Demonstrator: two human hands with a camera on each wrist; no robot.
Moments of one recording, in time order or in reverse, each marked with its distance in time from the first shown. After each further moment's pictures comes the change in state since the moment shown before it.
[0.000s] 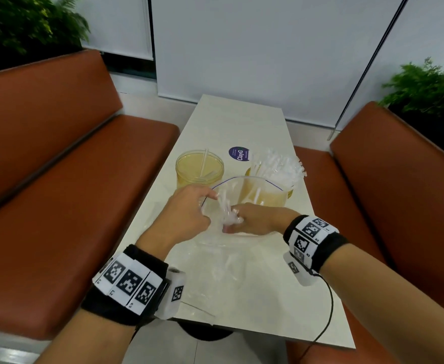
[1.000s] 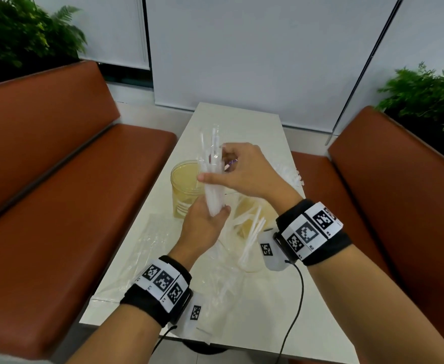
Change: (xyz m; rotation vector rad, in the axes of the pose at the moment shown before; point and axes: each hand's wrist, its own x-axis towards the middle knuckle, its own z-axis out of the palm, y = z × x) left_hand 0.040 -0.003 0.066 -0.461 0.230 -0.082; right_hand -0.001 -0.045 -0.073 0.252 0.780 -0.263
